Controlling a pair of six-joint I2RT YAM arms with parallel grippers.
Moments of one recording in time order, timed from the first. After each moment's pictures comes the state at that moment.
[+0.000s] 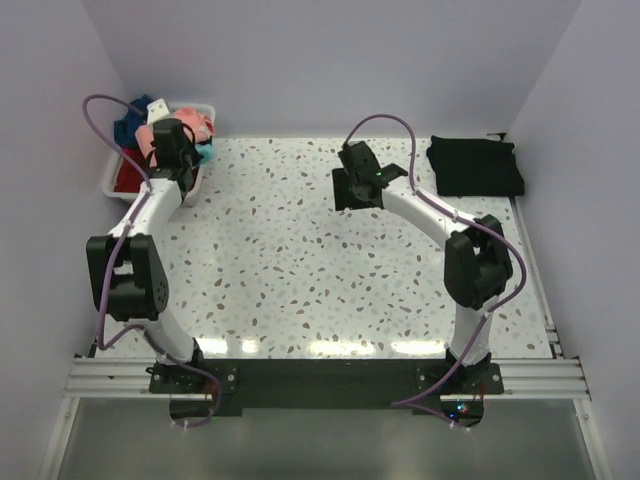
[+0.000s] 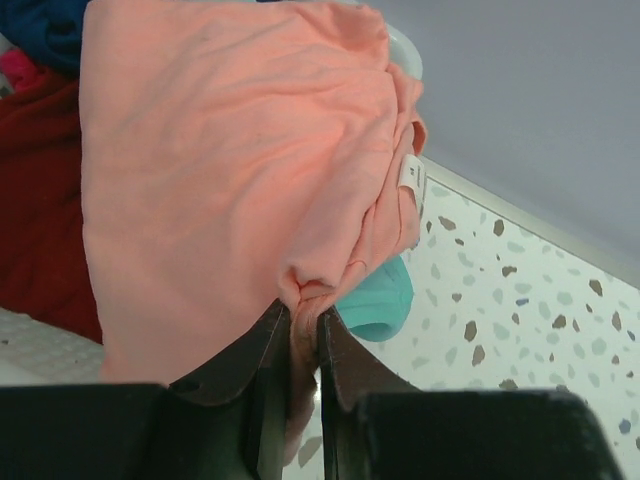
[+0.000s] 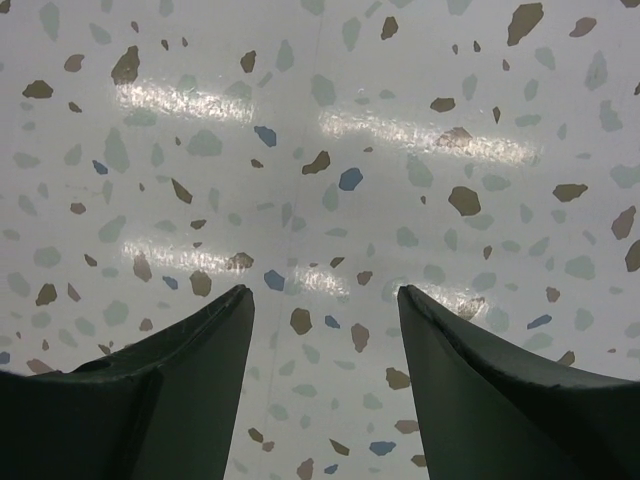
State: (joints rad) left arm 0.04 1.75 1.37 -0.02 -0.28 -0.38; right arm 0.56 1.91 1.61 -0.60 0.24 0.37
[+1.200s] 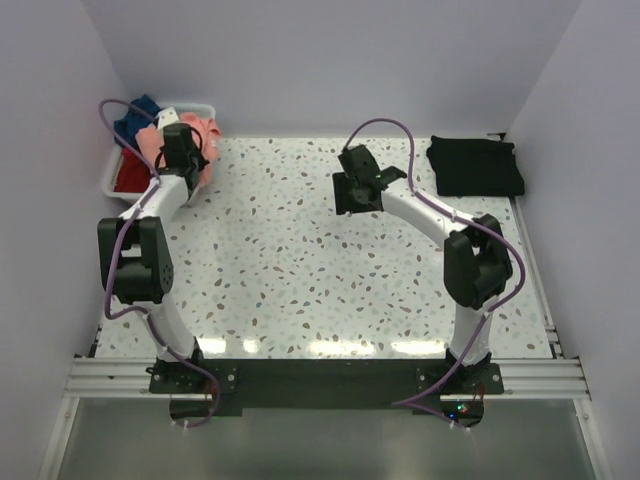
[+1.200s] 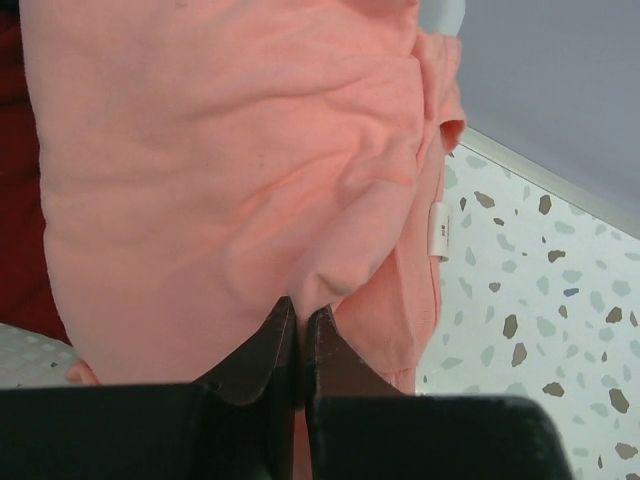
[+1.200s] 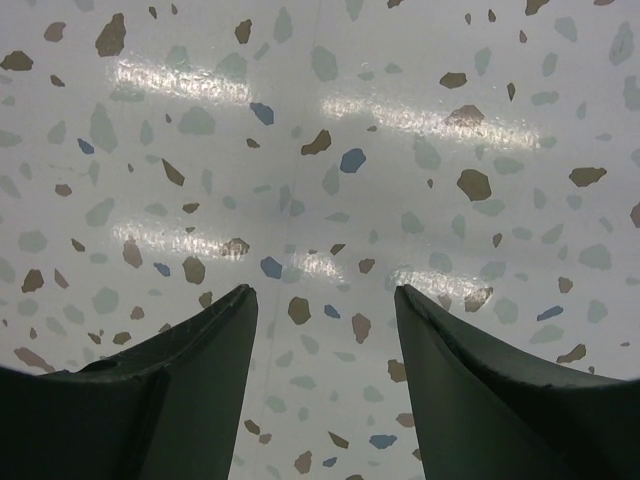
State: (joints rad) left arm 0.04 1.85 1.37 0.00 -0.27 -0.37; right arm 0.56 1.92 1.59 -0.60 0.21 0.37
